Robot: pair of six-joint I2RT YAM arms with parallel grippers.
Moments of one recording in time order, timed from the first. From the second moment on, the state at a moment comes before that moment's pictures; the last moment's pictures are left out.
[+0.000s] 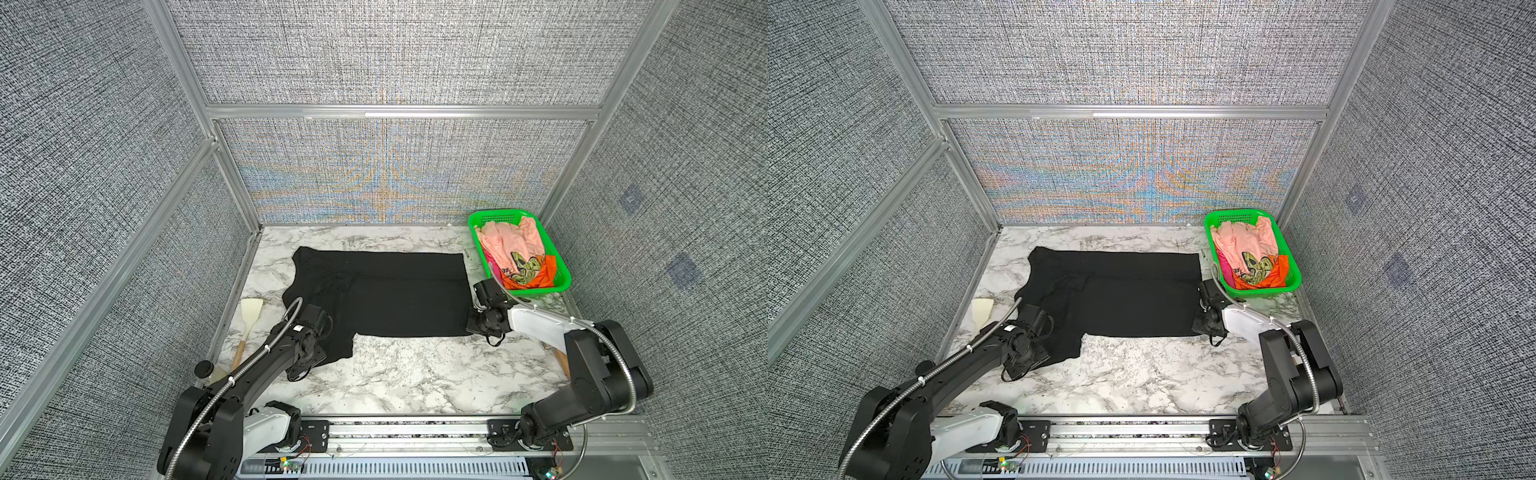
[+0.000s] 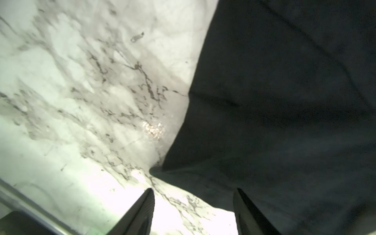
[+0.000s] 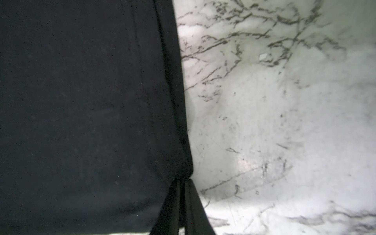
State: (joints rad) left arm -0.32 1.17 0.57 -0.88 -0.25 -1.00; right arm 0.30 1.56 0.76 -0.45 0.04 0.53
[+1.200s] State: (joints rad) left arm -0.31 1.15 0.45 -0.68 -0.33 -0.95; right arm 0.30 1.56 0.79 -0.52 0.03 0.49
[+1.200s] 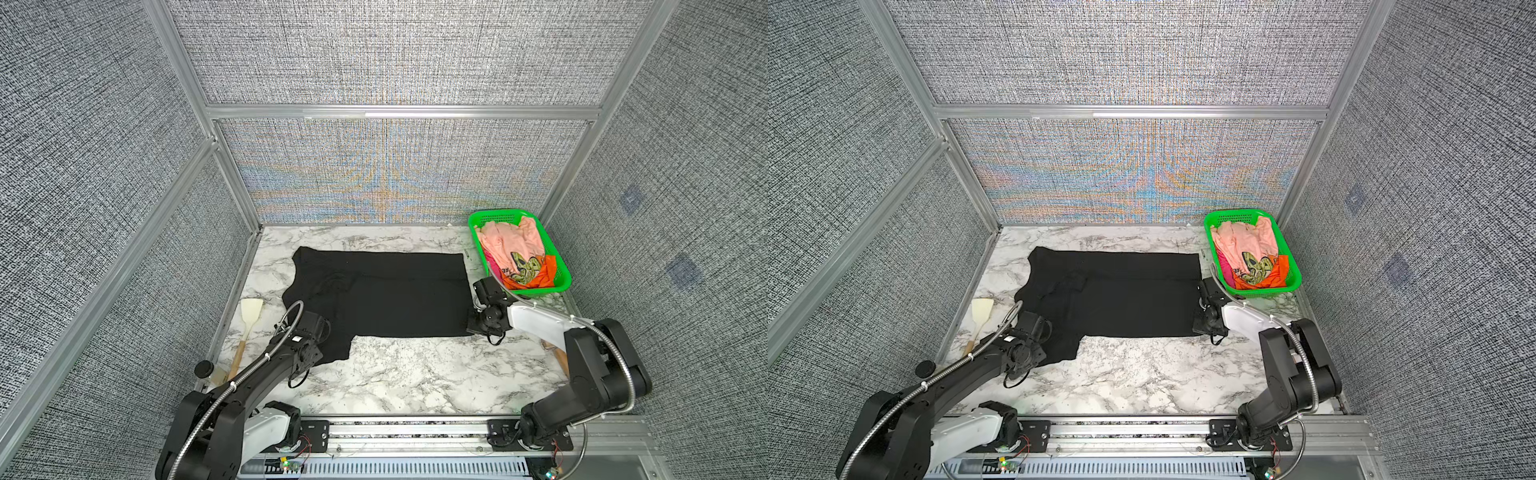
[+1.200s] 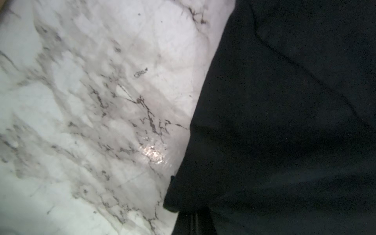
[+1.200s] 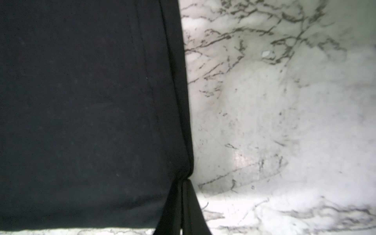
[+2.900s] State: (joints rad) left arm -0.16 1.57 1.50 -0.97 -0.31 -0.31; right arm 0.19 1.76 1.22 -0.77 -0.03 0.41
